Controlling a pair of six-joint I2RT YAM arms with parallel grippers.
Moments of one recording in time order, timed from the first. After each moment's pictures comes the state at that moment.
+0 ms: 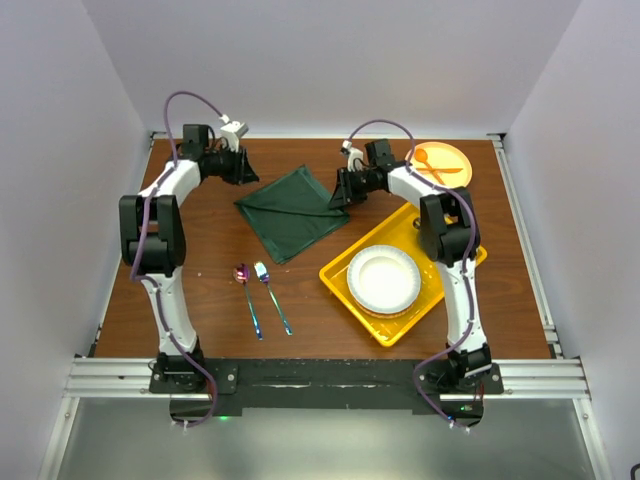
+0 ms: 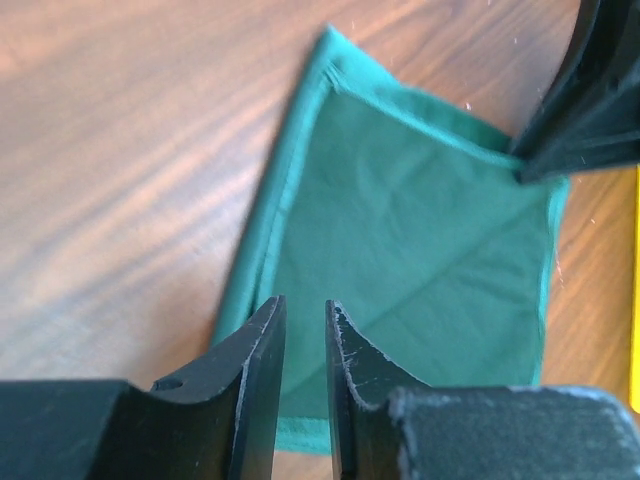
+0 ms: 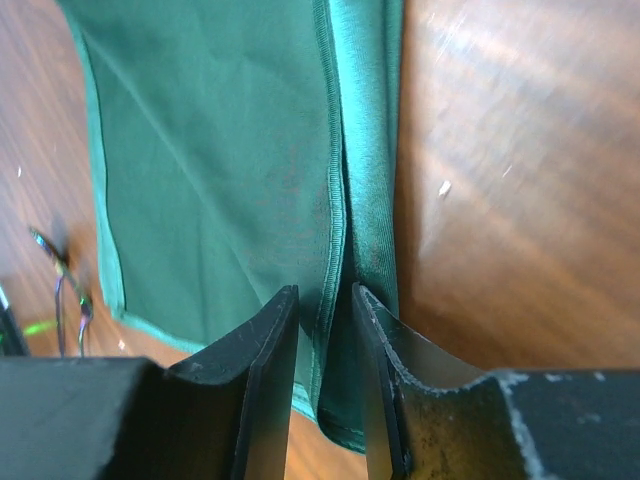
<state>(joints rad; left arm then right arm) 0.01 2.11 1.63 -0.31 0.74 0.17 0.32 2.40 1.86 -0.40 -0.68 0.15</state>
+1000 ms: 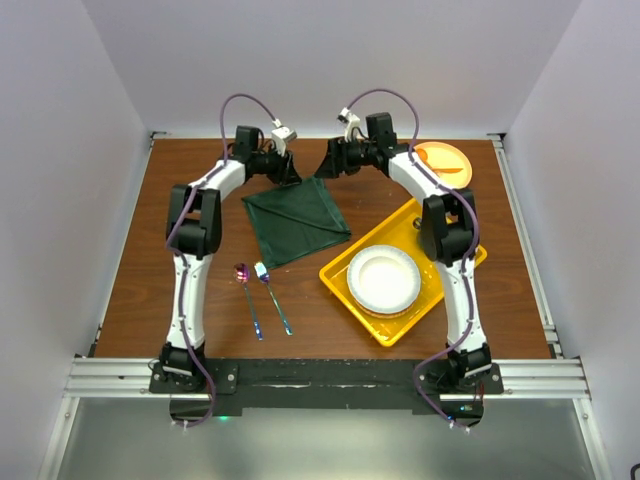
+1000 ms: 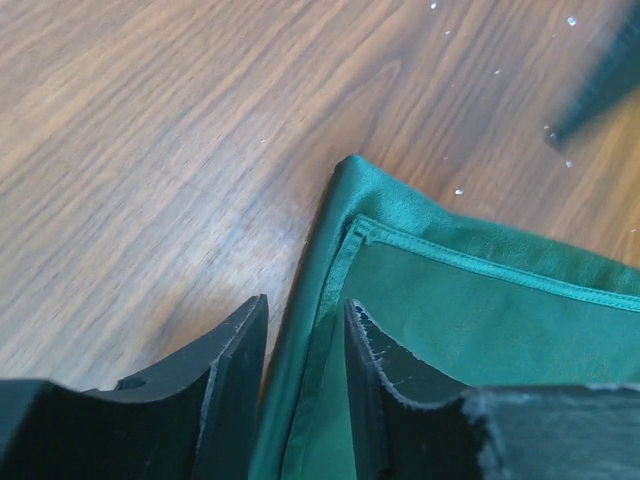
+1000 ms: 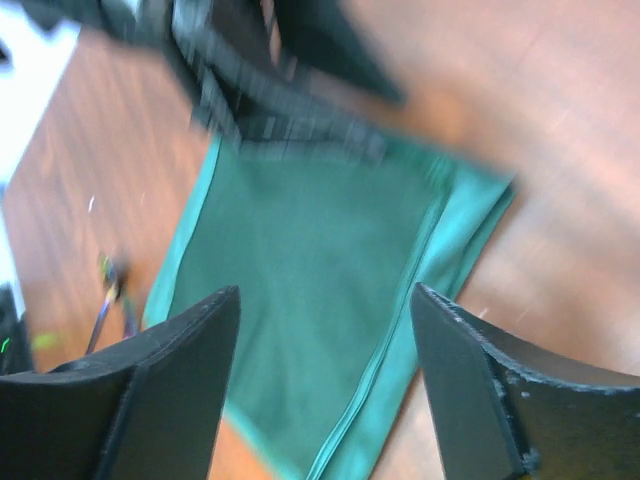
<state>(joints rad) -0.17 2.47 1.96 -0.20 0.77 0.22 0.32 2.38 2.04 -0.34 -0.76 0.13</state>
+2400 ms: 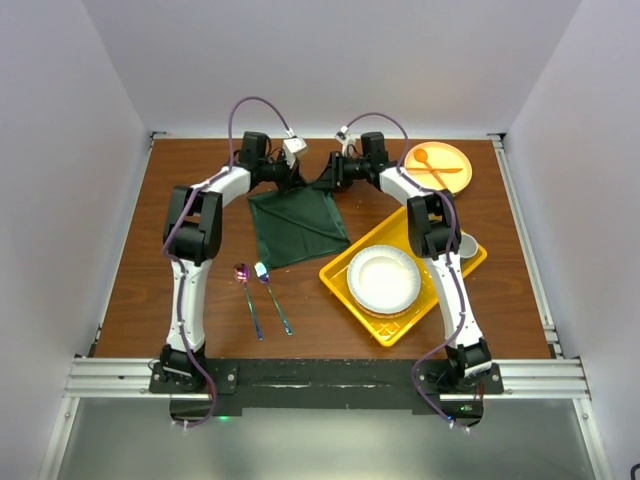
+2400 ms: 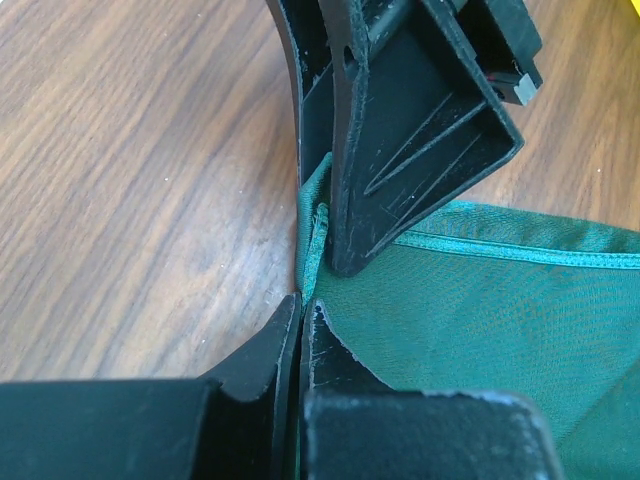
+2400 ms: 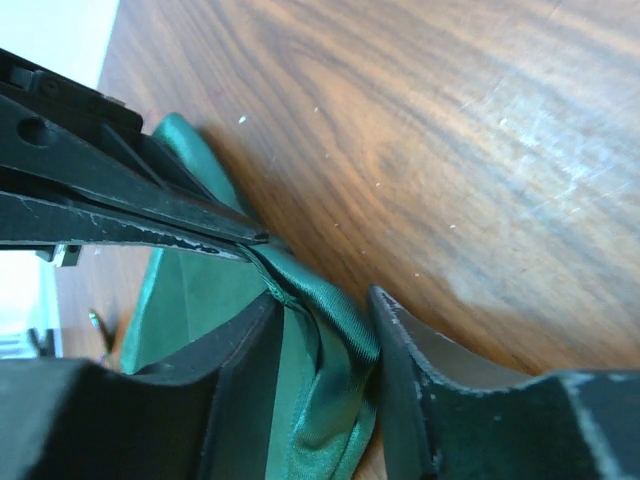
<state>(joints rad) -0.23 2.36 1.78 -0.11 0.80 0.43 0.31 2.66 2.17 -0.13 -0.86 0.37</state>
